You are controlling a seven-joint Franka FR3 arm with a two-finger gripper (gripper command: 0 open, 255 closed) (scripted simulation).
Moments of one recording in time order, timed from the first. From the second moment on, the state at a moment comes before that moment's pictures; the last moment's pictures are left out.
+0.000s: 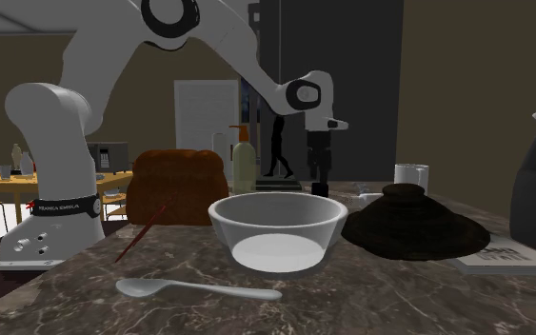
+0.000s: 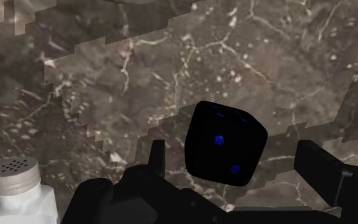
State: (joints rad) arm 0.04 0.55 0.13 -1.65 -0.10 2.20 0.25
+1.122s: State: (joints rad) arm 0.05 0.60 0.13 -1.66 -0.11 2.26 0.25
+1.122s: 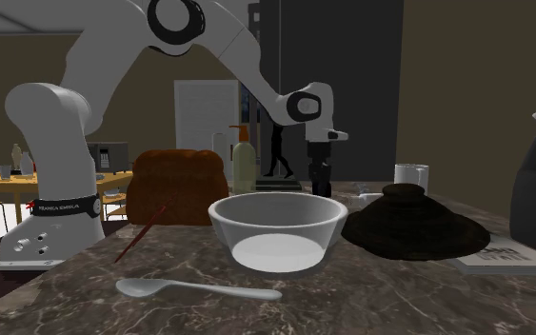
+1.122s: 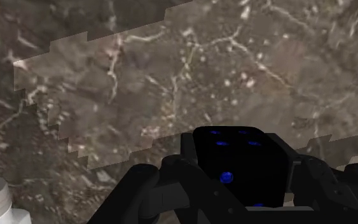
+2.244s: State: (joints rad) arm 0.04 0.53 0.14 -1.63 -0.10 2.16 0.24
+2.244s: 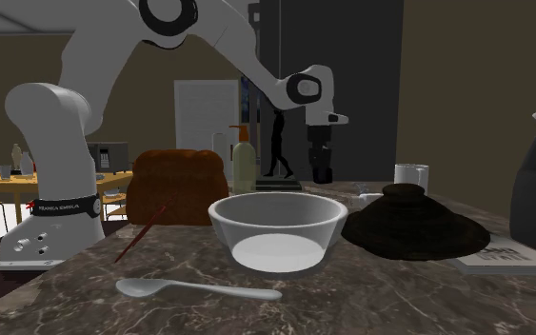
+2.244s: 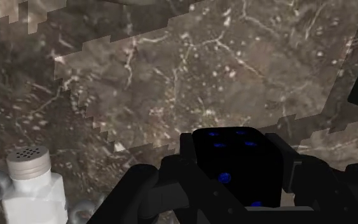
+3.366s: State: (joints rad) arm 0.04 0.44 0.14 -1.54 -0.08 1.98 0.23
